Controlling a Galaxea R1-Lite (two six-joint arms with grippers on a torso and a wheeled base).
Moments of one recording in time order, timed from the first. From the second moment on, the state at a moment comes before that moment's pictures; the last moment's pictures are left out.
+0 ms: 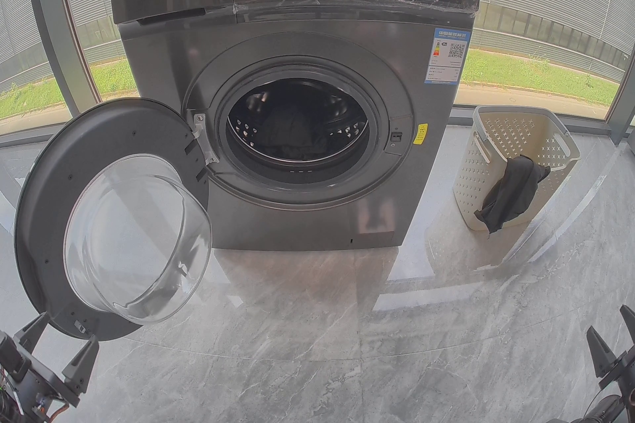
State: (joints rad) left arm -0.37 0.48 -0.02 -0.33 0.27 -0.09; right arm 0.15 0.26 -0.02 -0.18 -0.09 0.06
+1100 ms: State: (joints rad) left arm 0.00 0.01 -0.02 -0.01 0.02 -0.01; right arm 0.00 0.01 -0.02 -0.01 -0.01 0.00
